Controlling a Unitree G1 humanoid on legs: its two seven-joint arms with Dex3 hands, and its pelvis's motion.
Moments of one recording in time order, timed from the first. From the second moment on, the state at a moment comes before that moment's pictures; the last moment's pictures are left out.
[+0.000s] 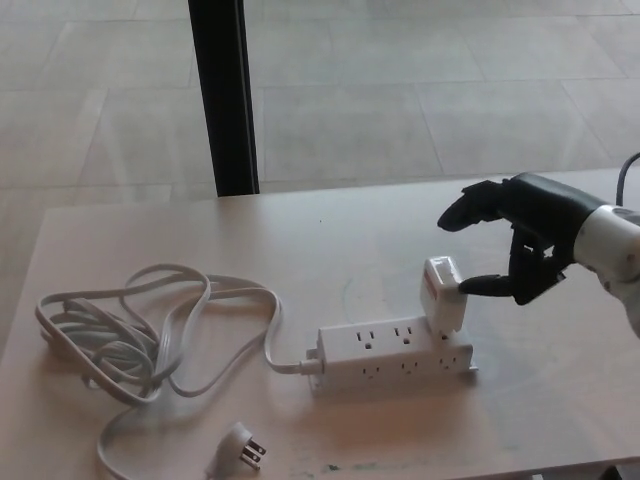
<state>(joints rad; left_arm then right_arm) 0.02 0.60 0.39 1.14 -0.09 -0.19 -0.10 -0.83 -0.63 0.58 0.32 -0.28 0.30 0.37</state>
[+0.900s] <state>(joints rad) 0.00 0.61 0.37 1.14 -0.09 -0.20 -0.10 -0.84 -0.58 0.61 0.39 -0.48 0.26 0.48</state>
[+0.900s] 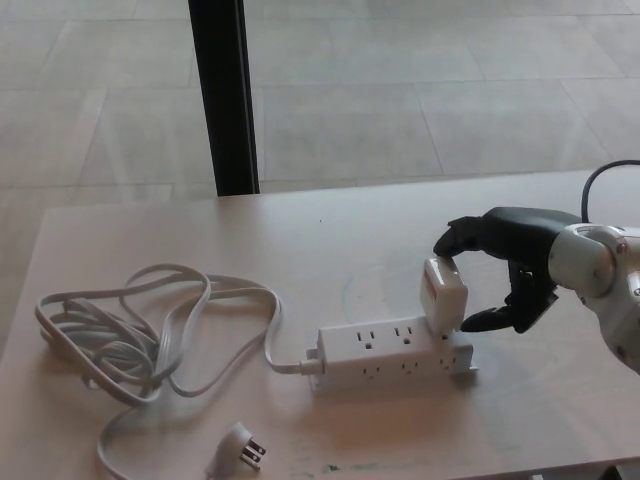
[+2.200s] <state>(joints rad) -0.04 0.60 0.39 1.15 -0.10 -0.20 -0.08 -0.82 -0.49 0.56 0.41 -0.58 0.25 0.45</state>
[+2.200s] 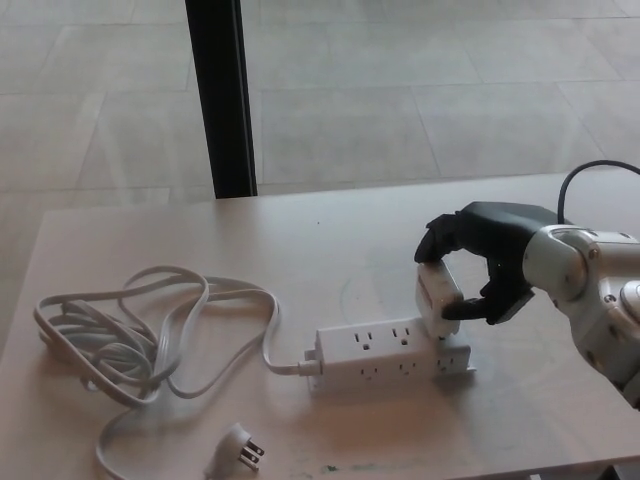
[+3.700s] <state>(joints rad) -0.05 0.60 0.39 1.16 -0.10 -0.20 -0.08 -0.79 -0.53 0.56 0.42 -0.71 0.12 0.34</state>
